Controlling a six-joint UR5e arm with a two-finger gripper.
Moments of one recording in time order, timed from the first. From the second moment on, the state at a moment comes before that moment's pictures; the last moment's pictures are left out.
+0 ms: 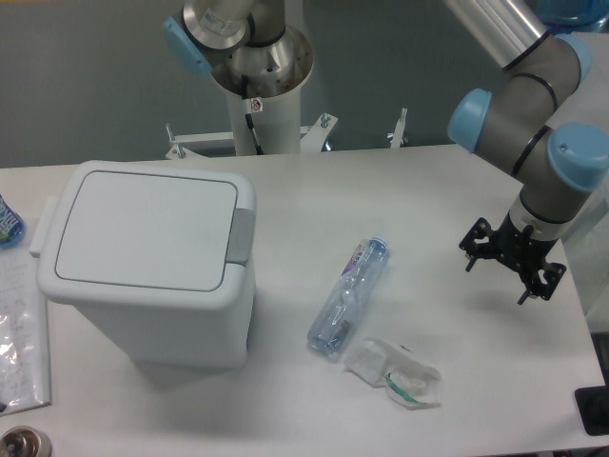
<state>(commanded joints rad) 2.83 -2.14 -1.42 -1.11 1.41 1.51</state>
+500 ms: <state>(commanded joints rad) 2.76 -2.13 -1.41 -1.11 1.38 1.49</state>
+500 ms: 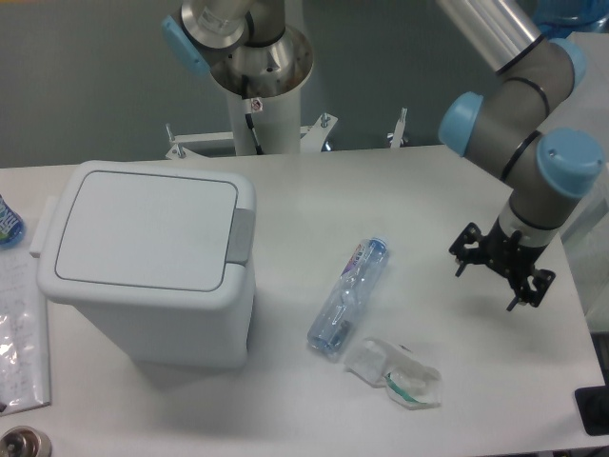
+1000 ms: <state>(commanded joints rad) 2.72 -2.11 -1.32 -1.11 1.14 1.12</state>
